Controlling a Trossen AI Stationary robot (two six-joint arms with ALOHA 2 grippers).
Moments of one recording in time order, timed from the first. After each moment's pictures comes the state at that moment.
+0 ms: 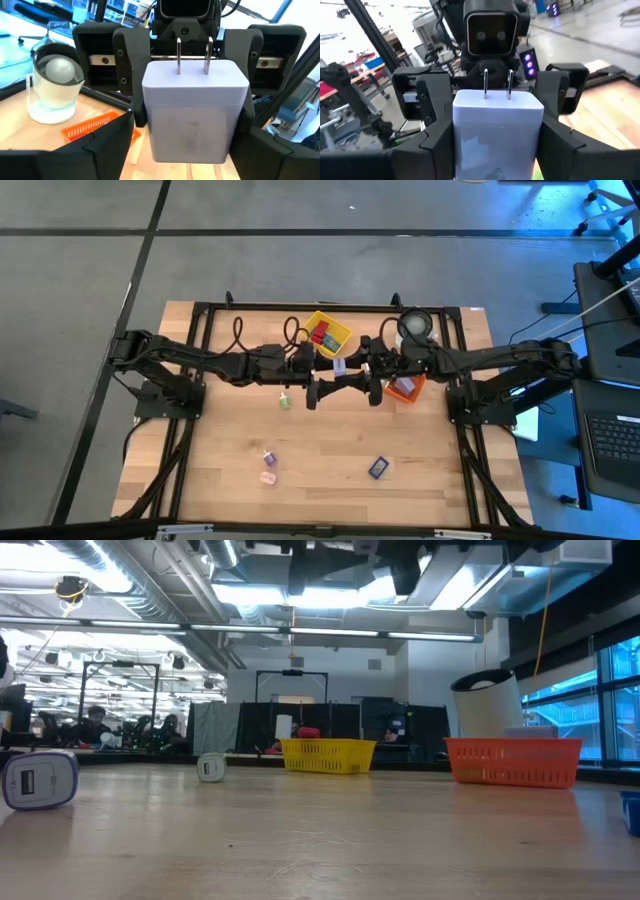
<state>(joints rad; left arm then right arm) -0.01 1.49 1.00 0.44 -0.11 -0.40 0.03 1.28 0.84 0.38 -0.09 0.38</state>
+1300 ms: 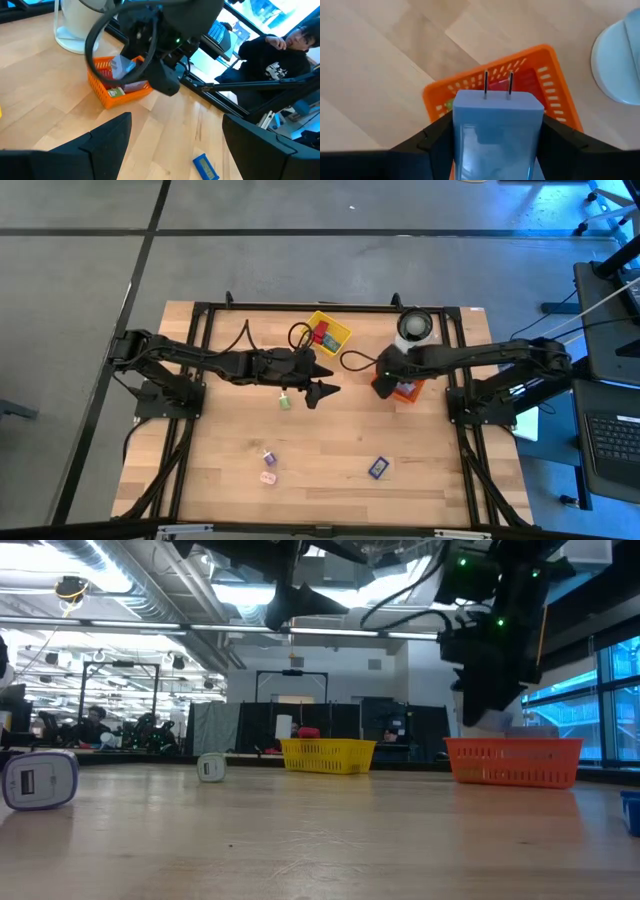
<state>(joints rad) -0.01 1.49 1.00 0.16 -0.11 -0.62 -0.07 1.35 0.84 -0.79 0.30 0.72</state>
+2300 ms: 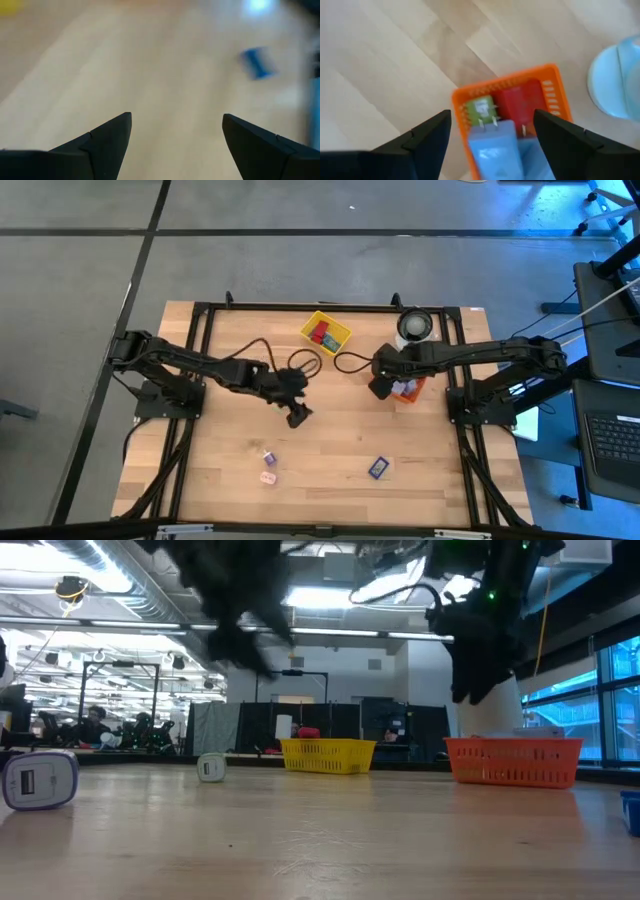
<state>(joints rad) -0.08 1.49 1.00 -0.33 -0.07 -0.61 -0.04 1.39 0.99 -0.91 0.30 0.67</state>
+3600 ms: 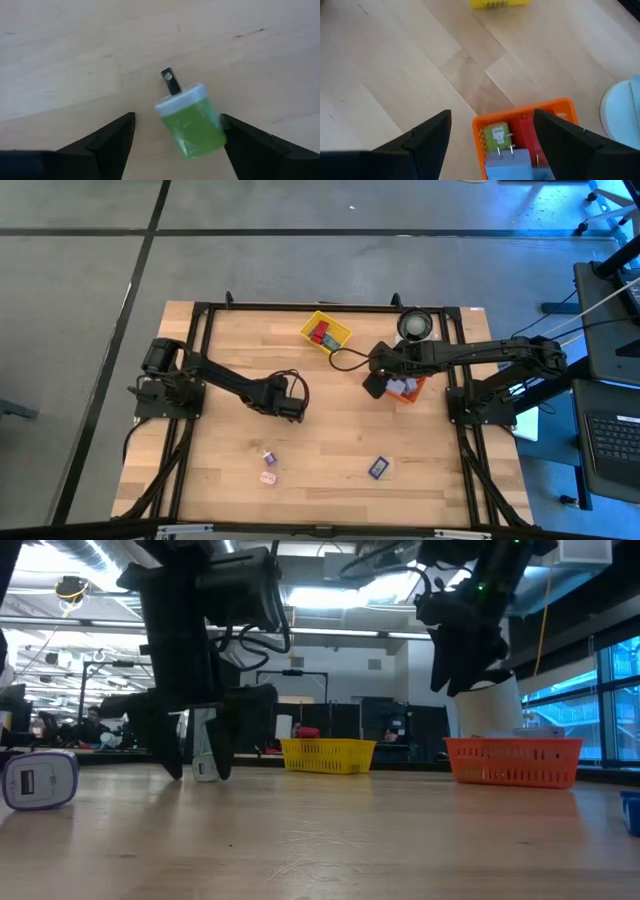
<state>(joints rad) -0.15 1.78 1.00 -0.67 -0.33 -1.51 -0.04 1.39 1.01 -0.80 0.31 0.60</state>
